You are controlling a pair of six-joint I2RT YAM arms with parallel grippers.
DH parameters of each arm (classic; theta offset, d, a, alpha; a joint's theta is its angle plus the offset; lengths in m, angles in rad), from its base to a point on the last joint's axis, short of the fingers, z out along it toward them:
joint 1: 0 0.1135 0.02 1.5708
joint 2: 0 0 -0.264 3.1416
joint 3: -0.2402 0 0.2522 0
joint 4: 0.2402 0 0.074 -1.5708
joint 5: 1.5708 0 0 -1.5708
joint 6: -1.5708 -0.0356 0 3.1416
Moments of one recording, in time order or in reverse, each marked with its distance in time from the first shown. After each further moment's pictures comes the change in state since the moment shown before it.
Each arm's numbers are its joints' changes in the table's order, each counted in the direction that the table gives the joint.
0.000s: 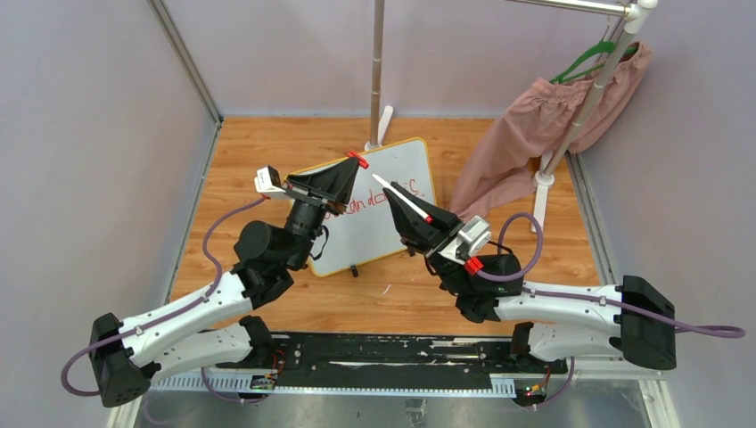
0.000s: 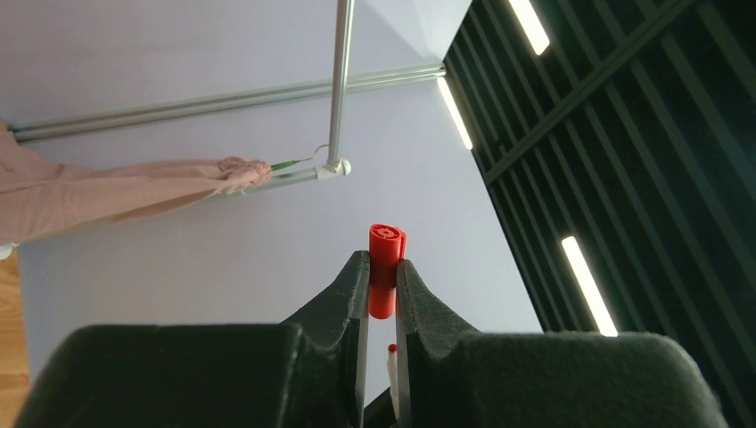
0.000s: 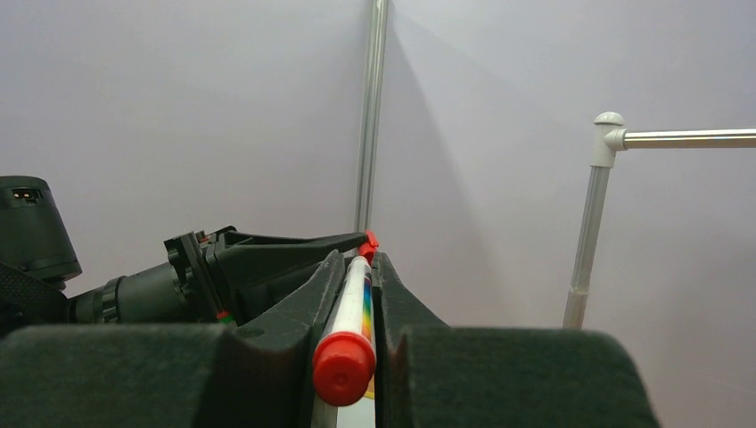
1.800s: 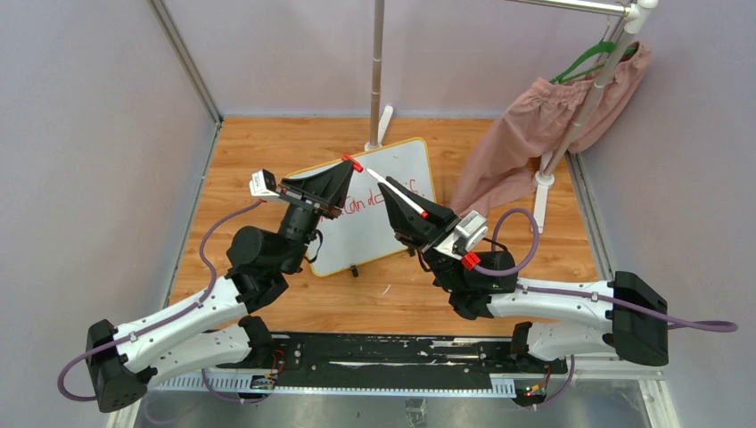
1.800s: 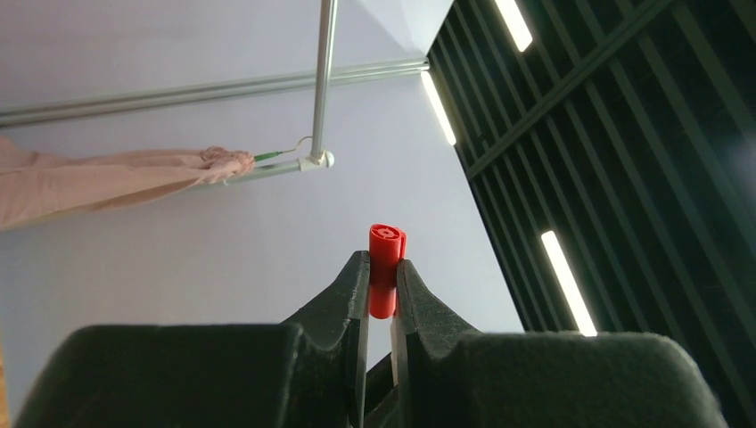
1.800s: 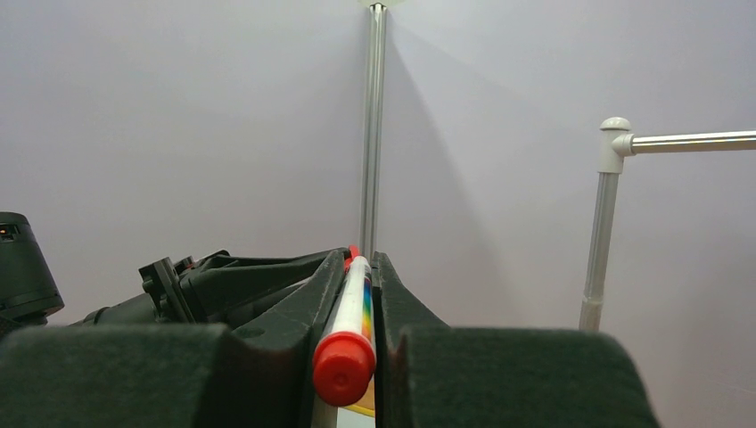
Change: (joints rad) left arm 0.000 0.053 0.028 0.003 0.018 0.030; right arm 0.000 -0.059 -0.051 -0.035 0.009 -0.026
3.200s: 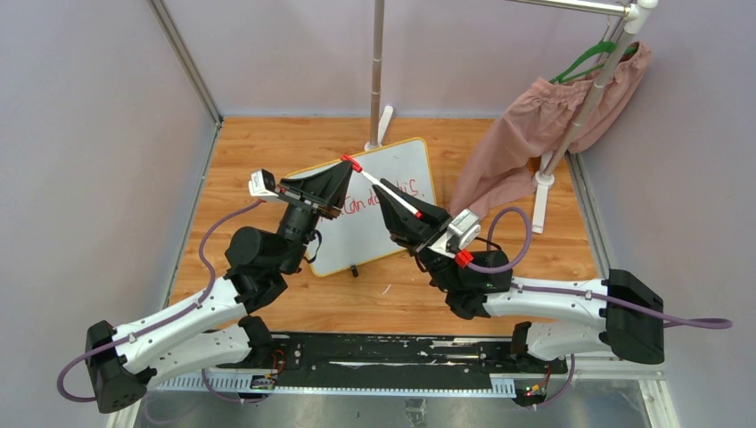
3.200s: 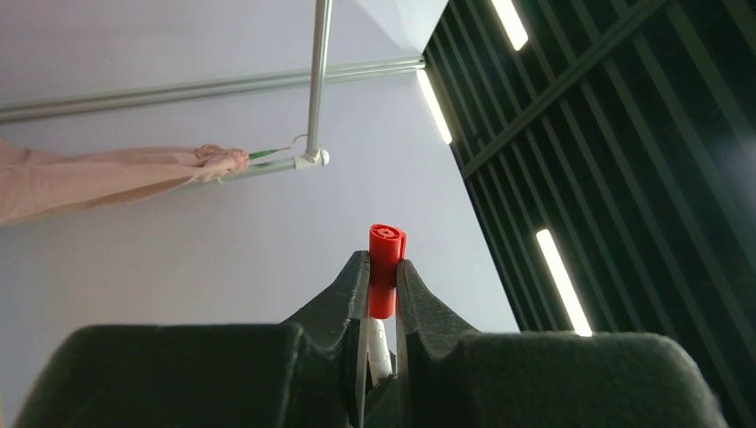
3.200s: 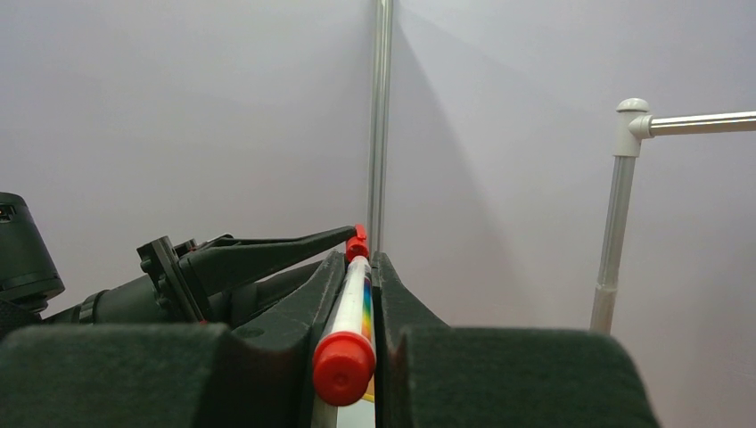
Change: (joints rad) left arm 0.000 0.010 0.000 0.001 0.008 0.007; right arm -0.002 -0.023 0.000 0.001 0.002 -0.023
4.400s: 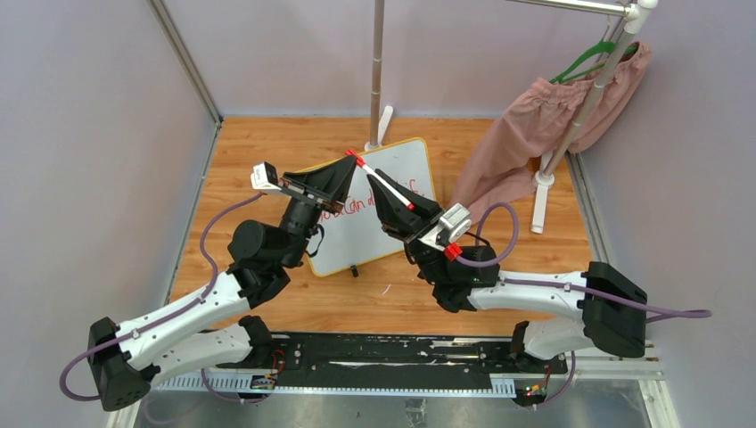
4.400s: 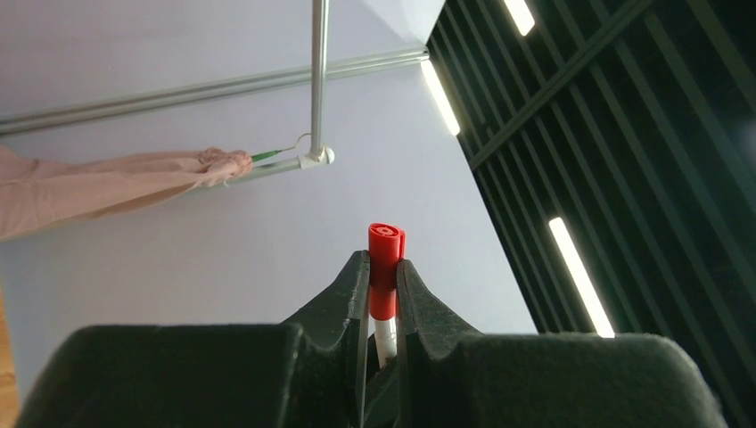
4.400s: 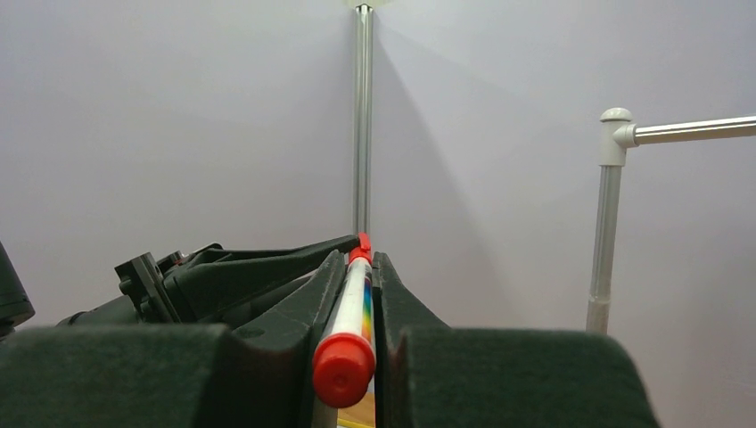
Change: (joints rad) left arm 0.020 -0.040 -0.034 -0.005 0.051 -0.034; right arm -0.030 -0.110 -0.058 -0.092 0.009 -0.006
